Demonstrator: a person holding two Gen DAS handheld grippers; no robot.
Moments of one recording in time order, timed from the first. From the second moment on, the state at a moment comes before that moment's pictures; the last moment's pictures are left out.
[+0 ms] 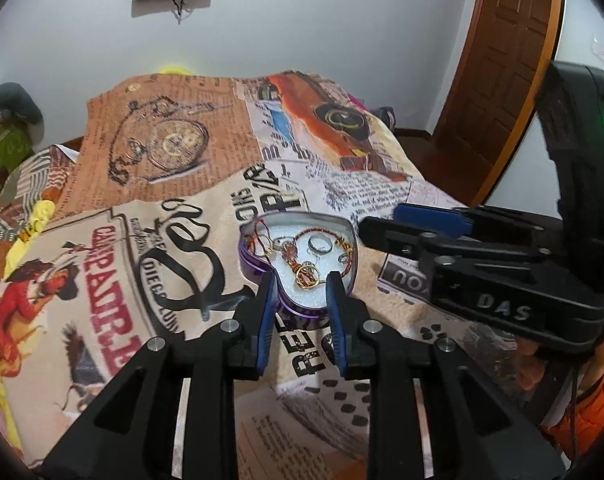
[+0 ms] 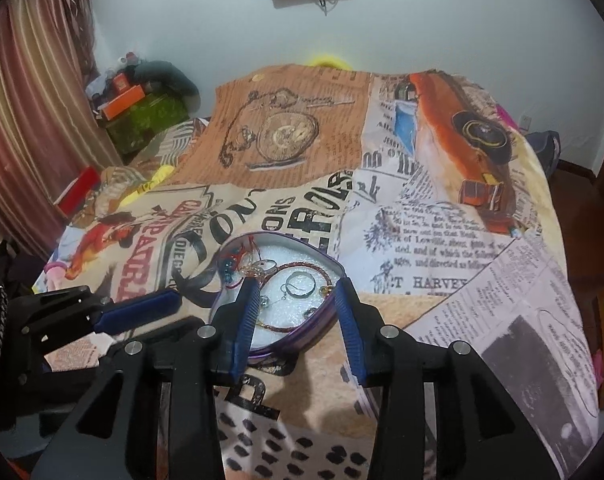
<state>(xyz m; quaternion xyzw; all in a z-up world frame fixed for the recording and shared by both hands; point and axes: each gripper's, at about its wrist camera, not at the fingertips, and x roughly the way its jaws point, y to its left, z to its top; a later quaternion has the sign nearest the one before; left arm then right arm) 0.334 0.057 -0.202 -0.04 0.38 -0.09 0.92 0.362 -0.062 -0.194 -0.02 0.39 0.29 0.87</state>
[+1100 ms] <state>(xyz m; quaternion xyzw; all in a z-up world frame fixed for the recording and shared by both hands) 0.023 0.016 0.030 -0.01 0.00 0.00 1.00 0.062 -0.150 0.029 0.03 0.01 0.22 0.97</state>
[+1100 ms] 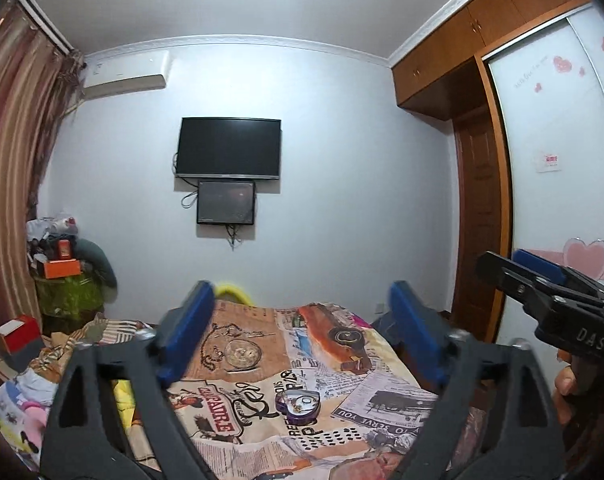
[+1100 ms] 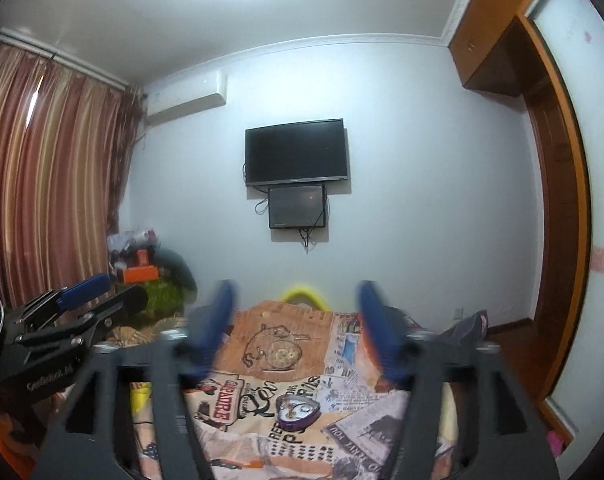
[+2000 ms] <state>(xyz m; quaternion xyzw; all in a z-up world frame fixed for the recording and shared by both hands) 0.011 0.013 0.020 -0.02 0.02 0.01 1.00 0.037 -0.153 0.020 0.01 0.01 0.18 0.98</state>
